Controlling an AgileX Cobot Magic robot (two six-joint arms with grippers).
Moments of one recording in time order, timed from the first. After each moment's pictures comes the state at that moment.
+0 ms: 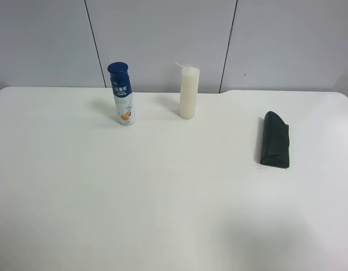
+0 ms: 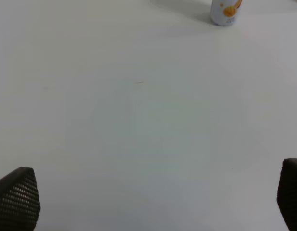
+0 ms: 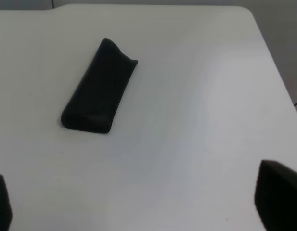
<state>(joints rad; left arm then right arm) 0.04 -0.01 -0.51 -0.11 1.06 0.14 0.00 0.00 -0.50 -0.06 1.07 0.05</state>
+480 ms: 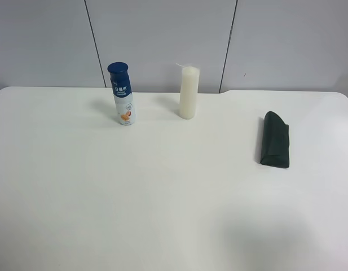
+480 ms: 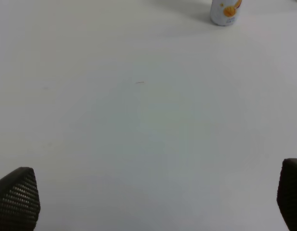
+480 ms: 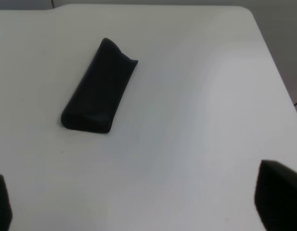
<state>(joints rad) 0.04 -0.01 -0.51 -0.11 1.06 0.14 0.00 0.00 -0.50 -0.06 1.07 0.05</state>
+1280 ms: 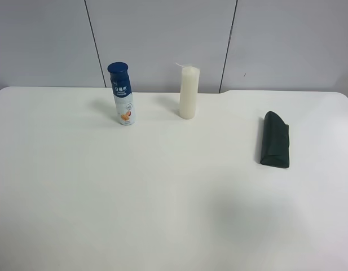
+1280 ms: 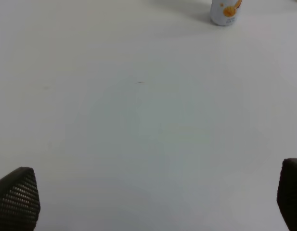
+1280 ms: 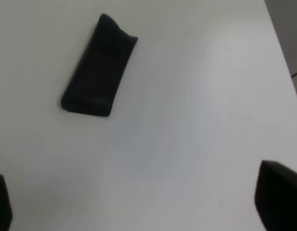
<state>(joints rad) 0.04 -0.01 -0.51 -0.11 1.06 0.14 0.00 0.41 -0.73 -0.06 1.12 0.07</state>
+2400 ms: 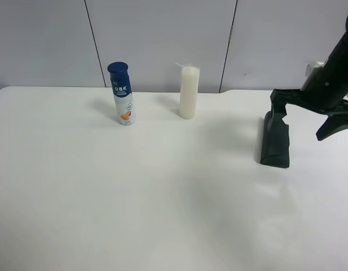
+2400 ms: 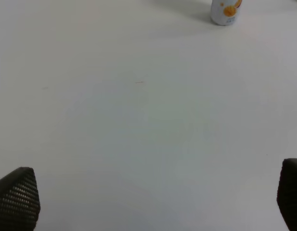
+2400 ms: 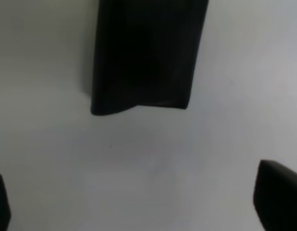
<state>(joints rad) 0.04 -0.01 -0.51 -0.11 1.06 0.14 0.01 1.74 -1.16 0.13 1.00 0.19</state>
